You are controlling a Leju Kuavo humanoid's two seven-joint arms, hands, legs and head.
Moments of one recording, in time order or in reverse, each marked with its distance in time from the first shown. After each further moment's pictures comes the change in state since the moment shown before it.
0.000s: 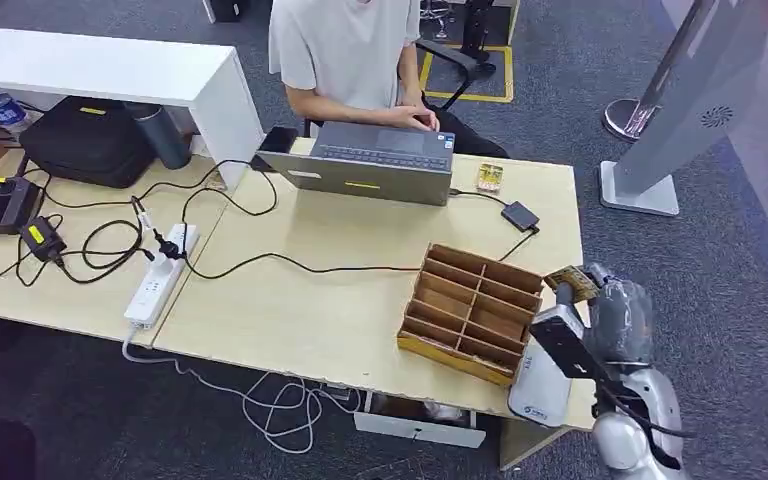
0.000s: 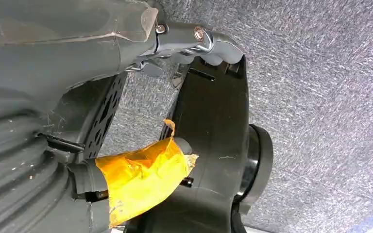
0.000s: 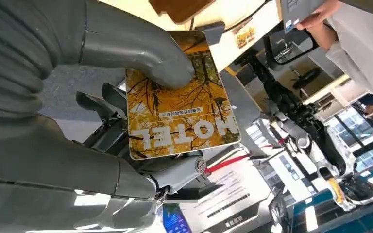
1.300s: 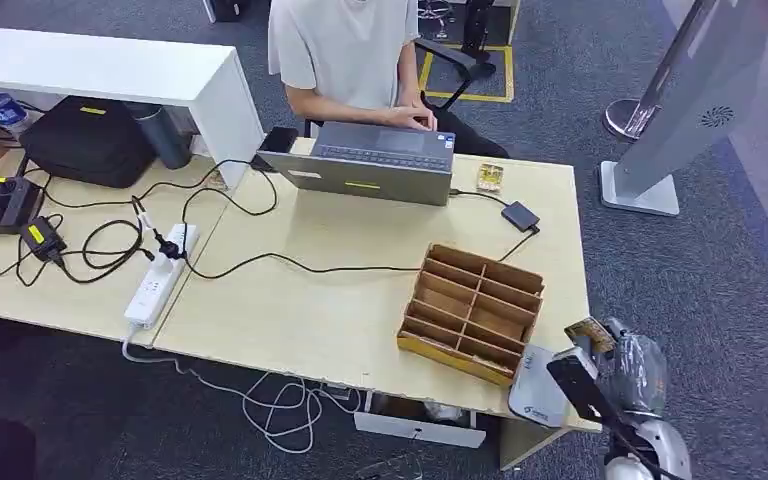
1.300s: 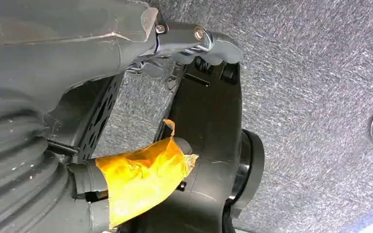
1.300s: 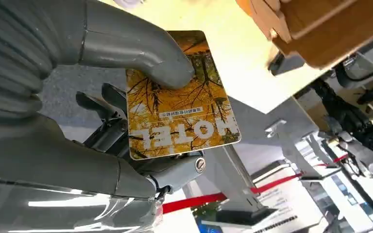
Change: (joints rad) left arm 0.000 0.001 0.000 0.000 0.019 0.020 -0.016; right arm 0.134 -0.003 -0.101 0.100 0.000 -0.055 -0.036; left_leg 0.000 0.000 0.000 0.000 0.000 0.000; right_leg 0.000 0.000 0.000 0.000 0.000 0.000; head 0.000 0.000
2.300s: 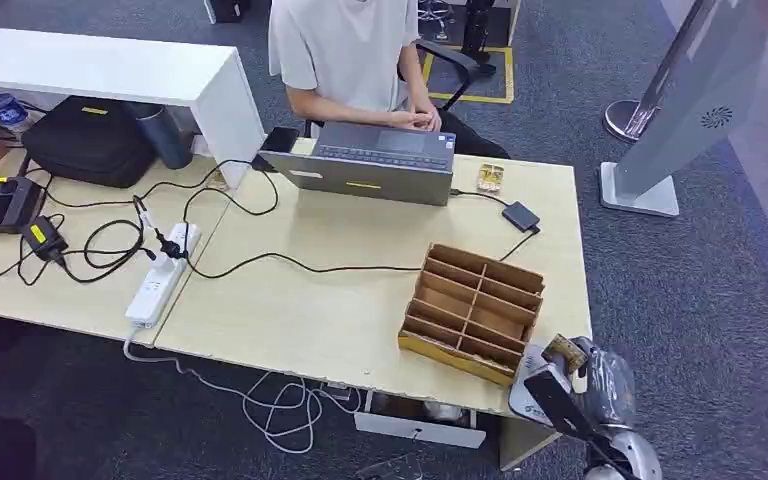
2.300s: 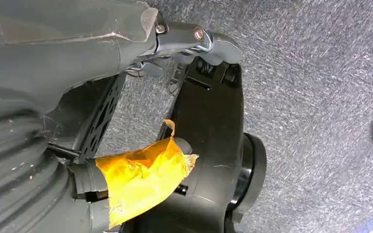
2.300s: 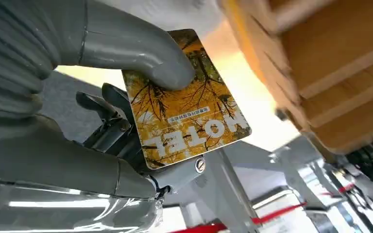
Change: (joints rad) left arm 0.001 0.002 0.000 0.000 -0.015 0.009 -0.003; right arm -0.025 0.054 0.005 0.140 0.004 0.006 -0.063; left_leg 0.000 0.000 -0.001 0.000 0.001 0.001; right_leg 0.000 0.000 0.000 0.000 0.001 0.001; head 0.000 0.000
